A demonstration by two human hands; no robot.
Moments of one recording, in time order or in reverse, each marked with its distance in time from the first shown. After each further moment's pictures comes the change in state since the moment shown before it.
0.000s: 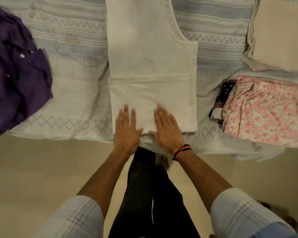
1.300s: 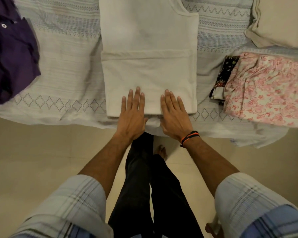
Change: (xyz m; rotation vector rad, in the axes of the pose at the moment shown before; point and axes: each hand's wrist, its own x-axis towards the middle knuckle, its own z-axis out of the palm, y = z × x) left_hand -0.004 0.020 0.026 0.198 0.056 0.214; right_hand -0.024 0.028 0.024 -0.226 0.139 -0.054
